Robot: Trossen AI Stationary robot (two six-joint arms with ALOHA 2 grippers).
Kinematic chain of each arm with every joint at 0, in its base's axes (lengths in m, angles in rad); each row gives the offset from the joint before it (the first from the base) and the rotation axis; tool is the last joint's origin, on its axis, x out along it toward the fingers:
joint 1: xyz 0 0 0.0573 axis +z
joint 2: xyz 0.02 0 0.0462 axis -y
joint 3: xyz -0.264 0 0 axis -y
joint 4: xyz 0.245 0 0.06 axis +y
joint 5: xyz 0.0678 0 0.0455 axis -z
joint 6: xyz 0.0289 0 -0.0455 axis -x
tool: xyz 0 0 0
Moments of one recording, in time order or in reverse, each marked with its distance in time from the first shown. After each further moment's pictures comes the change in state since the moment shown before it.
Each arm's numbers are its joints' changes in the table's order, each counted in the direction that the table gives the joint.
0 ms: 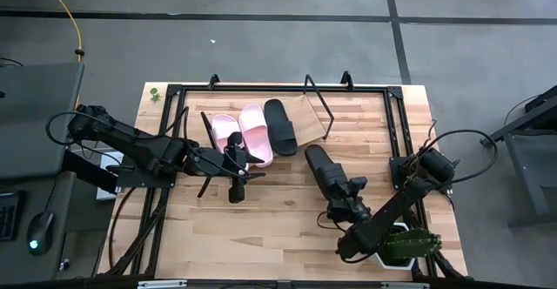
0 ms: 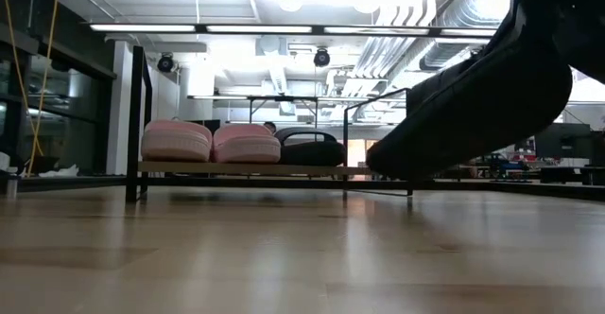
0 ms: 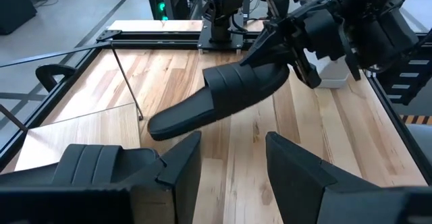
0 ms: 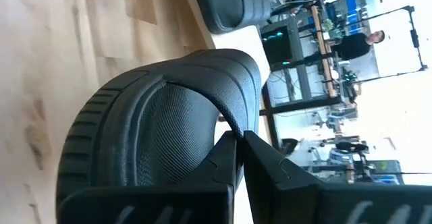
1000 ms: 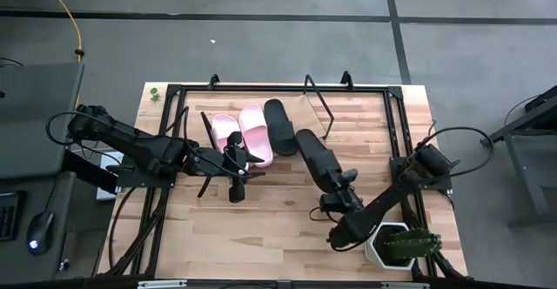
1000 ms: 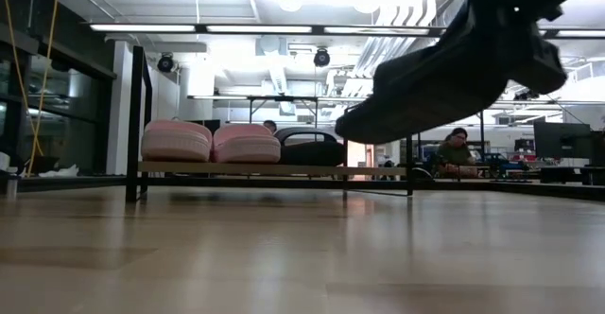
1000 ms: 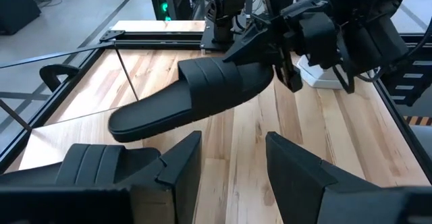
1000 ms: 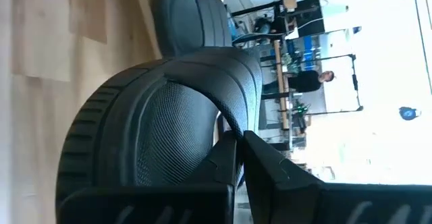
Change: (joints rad) left arm 0.000 0.000 0.000 0.000 -0.011 0.000; right arm -0.098 0.004 0.000 0.013 0.193 0.192
